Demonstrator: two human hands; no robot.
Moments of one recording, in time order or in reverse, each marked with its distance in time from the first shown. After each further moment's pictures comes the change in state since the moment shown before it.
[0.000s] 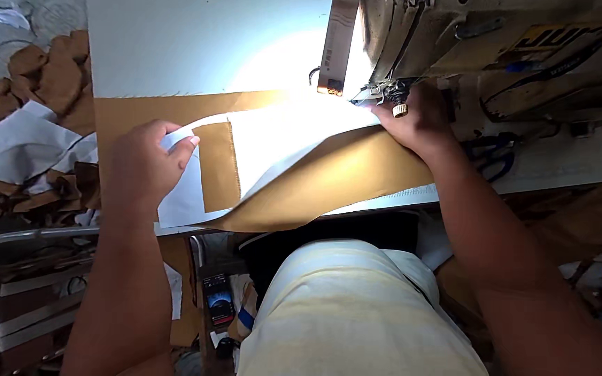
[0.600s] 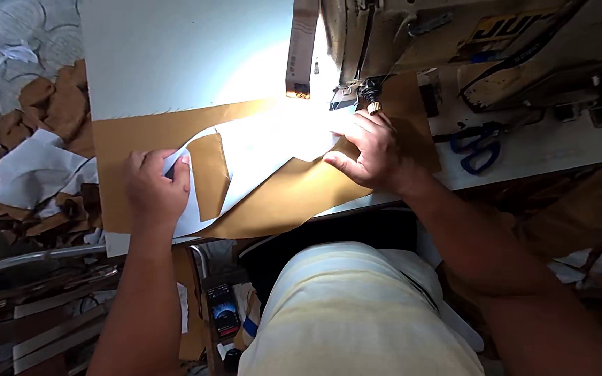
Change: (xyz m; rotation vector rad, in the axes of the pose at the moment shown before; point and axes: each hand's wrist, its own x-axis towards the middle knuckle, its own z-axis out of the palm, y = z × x) left_hand -0.016 -0.032 0.050 -0.003 0.278 0.057; right_hand -0.048 -0.020 0.025 0.138 0.149 -0.619
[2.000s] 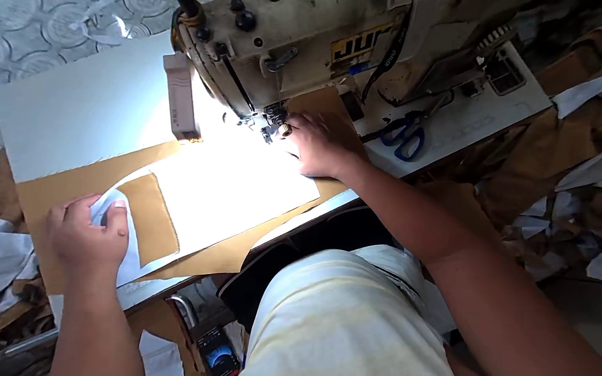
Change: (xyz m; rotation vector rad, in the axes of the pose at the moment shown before) left_hand 0.031 -0.005 -0.001 0.035 -0.044 0.024; right_hand 0.010 0.043 -0.001 -0.075 -0.253 0.235
